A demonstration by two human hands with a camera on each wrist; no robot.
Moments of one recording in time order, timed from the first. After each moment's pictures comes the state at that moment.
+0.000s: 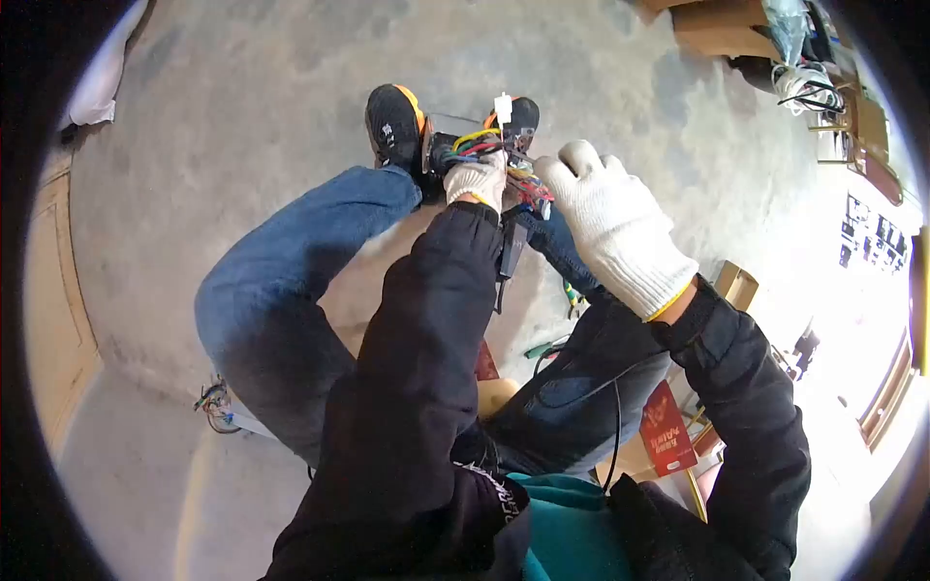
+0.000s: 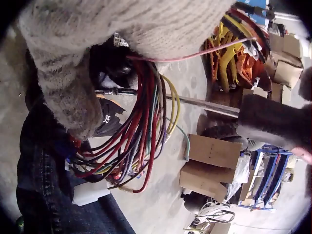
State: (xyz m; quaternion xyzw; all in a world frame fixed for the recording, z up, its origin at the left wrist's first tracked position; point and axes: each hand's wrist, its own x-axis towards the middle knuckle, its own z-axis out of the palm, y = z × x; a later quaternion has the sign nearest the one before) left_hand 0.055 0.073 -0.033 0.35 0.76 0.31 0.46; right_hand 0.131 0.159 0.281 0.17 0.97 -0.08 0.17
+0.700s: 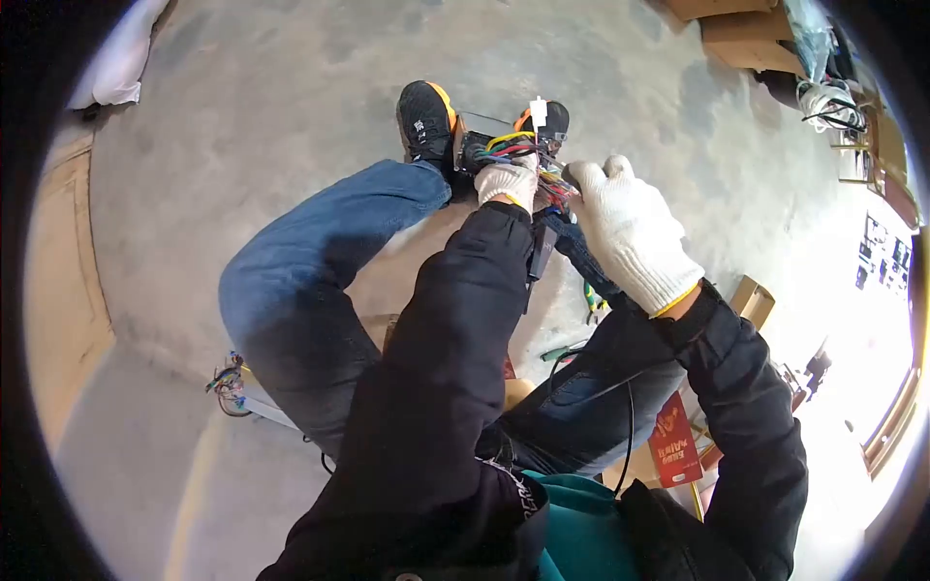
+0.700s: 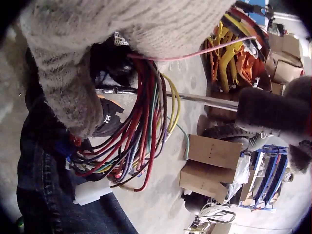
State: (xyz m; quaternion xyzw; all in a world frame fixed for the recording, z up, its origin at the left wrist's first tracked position) left_hand 0.040 0.083 0.034 0.35 0.81 0.15 0.44; right_hand 0.126 0.151 0.271 0.27 0.93 -0.14 0.22
